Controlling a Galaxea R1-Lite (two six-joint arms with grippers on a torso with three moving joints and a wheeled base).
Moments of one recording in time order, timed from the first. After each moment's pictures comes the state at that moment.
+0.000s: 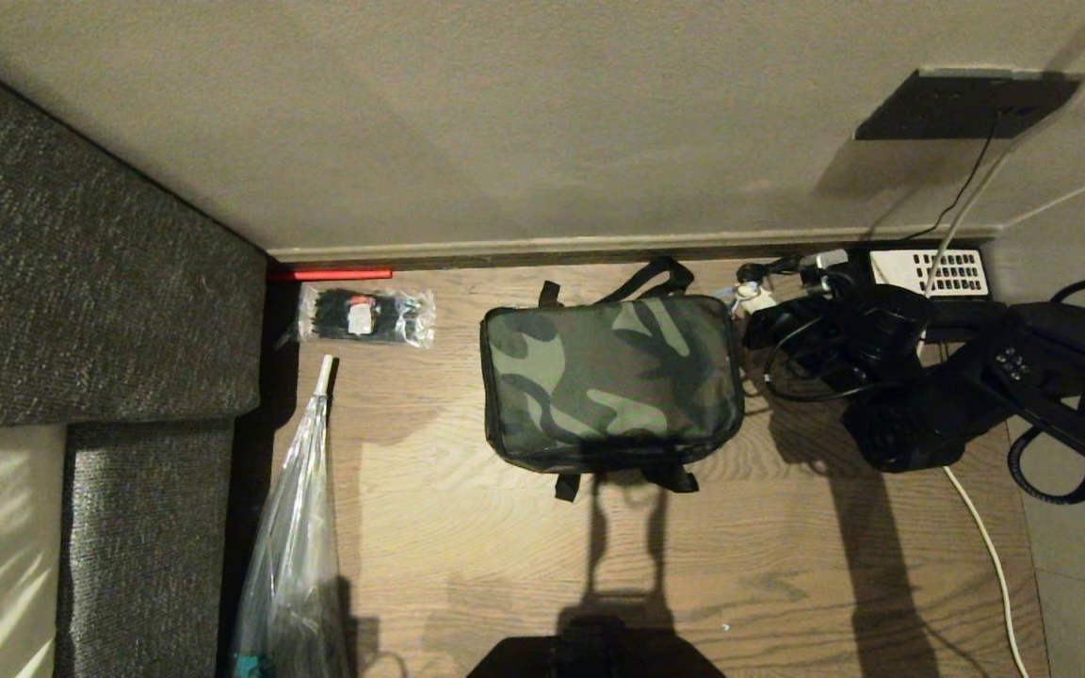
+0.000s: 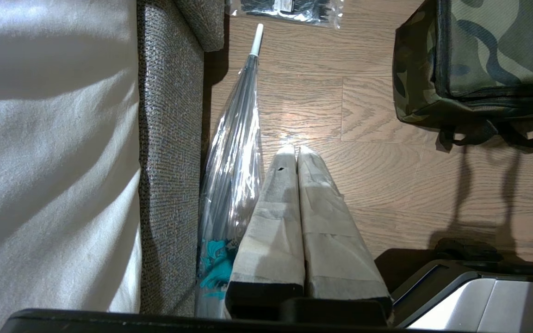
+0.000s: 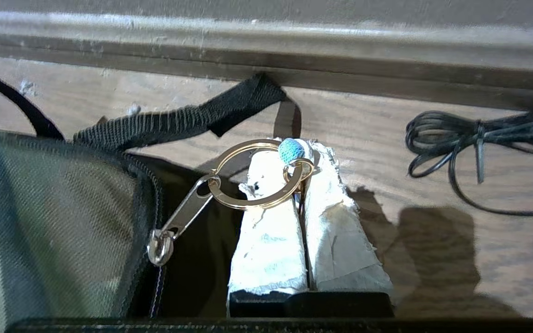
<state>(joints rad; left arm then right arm) 0.00 0.00 0.00 0.00 0.01 -0.02 0.11 2.37 -1.24 -1.36 0.24 0.00</state>
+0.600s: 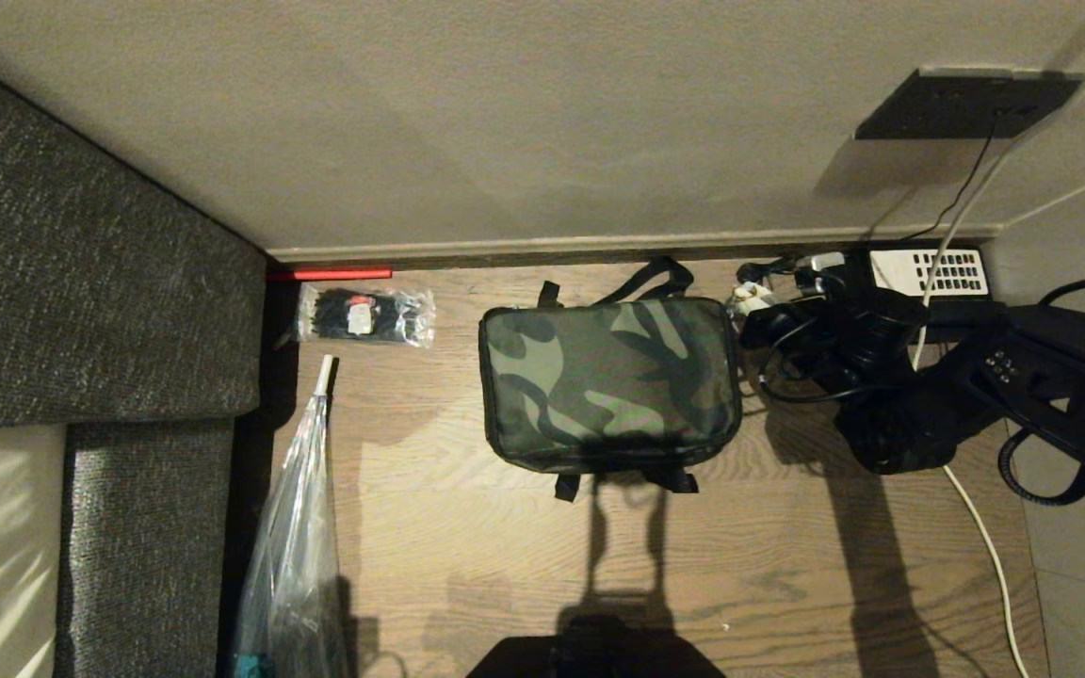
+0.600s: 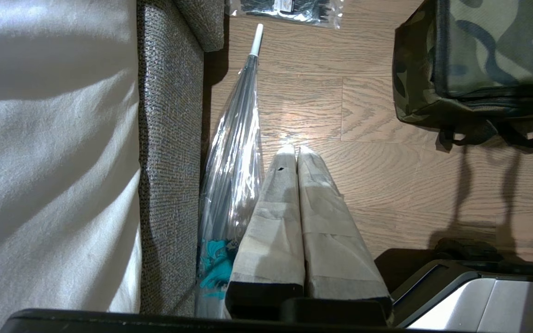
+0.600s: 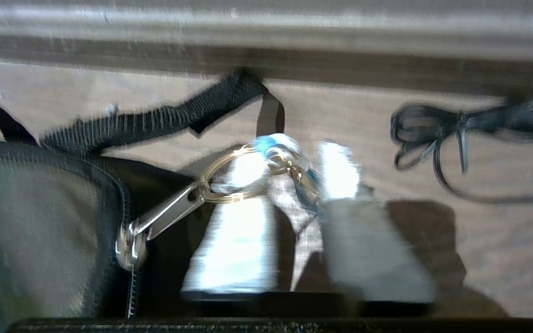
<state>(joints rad) 0.00 0.00 0.00 0.00 0.01 -0.02 0.13 2.38 -1.24 -1.36 0.18 -0.01</state>
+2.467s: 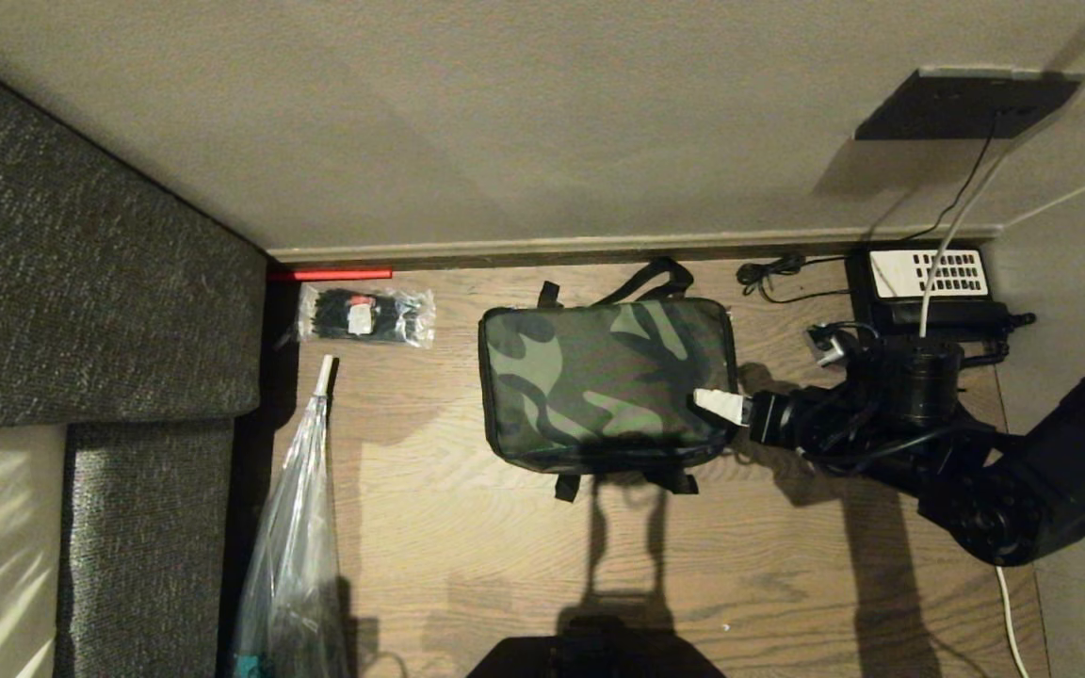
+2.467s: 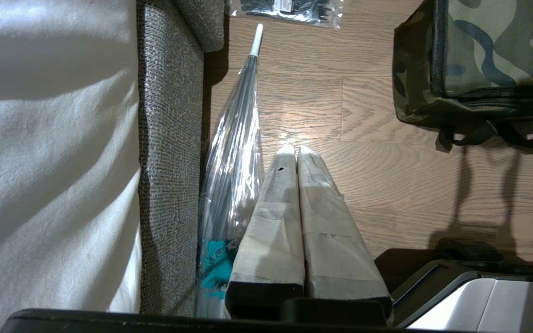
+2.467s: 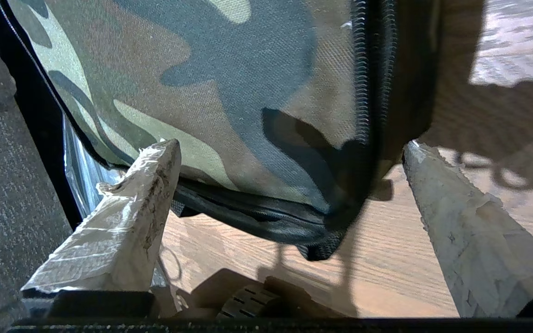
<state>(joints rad) 0.00 0.00 0.00 0.00 0.01 -0.02 0.25 2.02 -0.71 -1.05 0.30 0.35</state>
